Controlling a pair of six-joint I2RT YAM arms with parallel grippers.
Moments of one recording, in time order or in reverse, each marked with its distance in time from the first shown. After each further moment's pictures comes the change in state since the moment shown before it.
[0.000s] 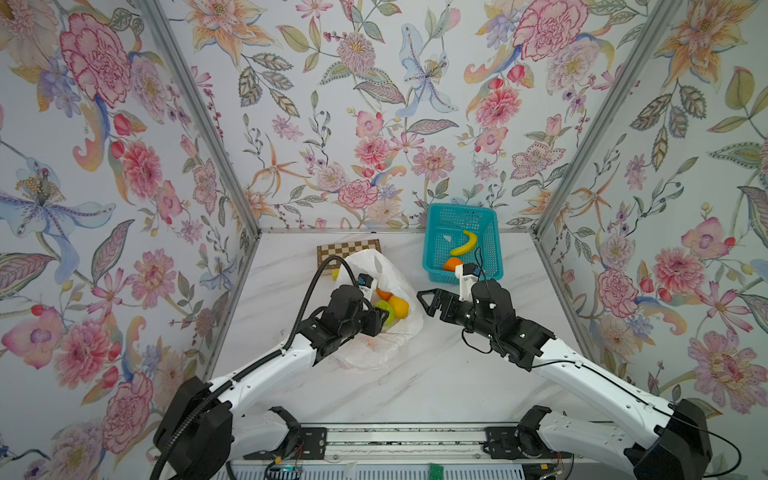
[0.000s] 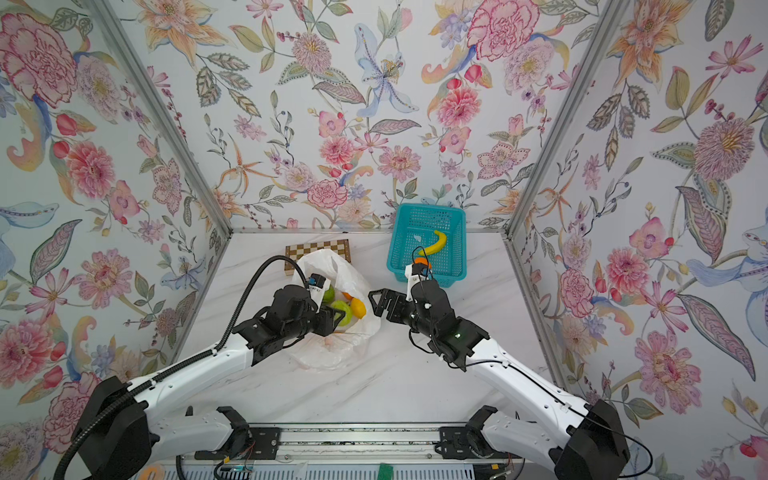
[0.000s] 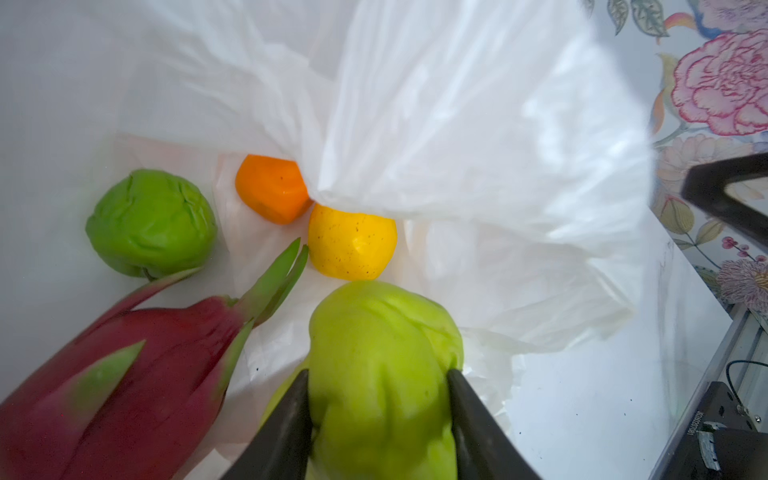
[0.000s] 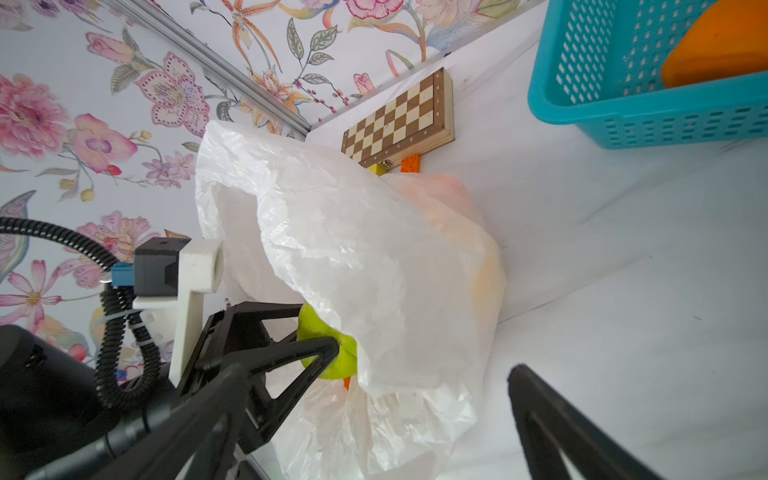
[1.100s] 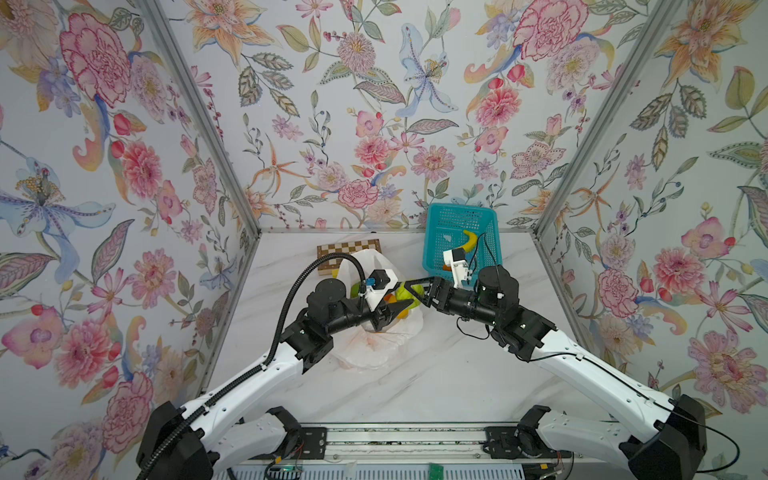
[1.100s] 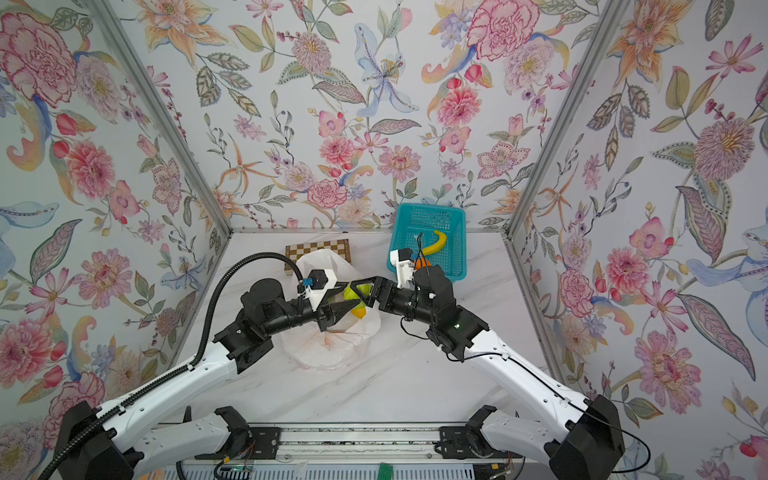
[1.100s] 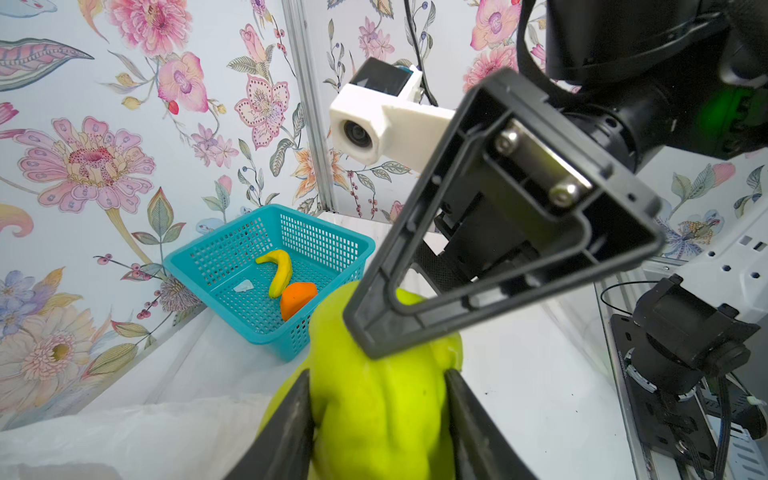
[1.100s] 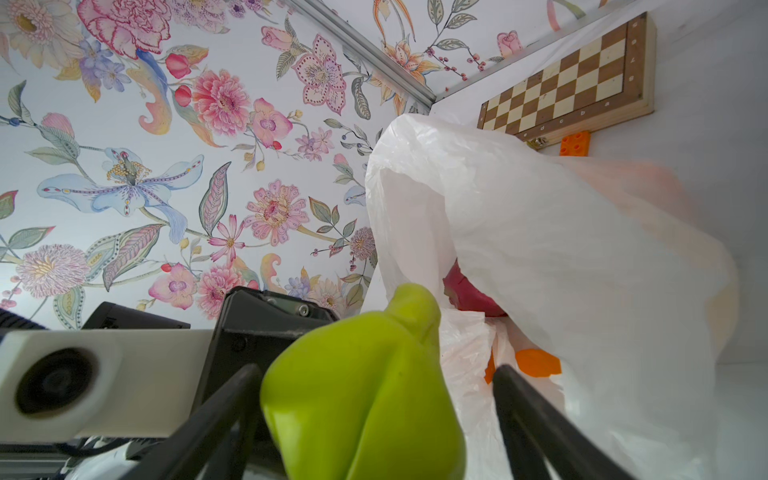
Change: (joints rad) left arm -0.044 -0.084 0.049 0.361 0.337 0.455; right arm -0.001 0.051 0.109 0.135 -0.303 0.100
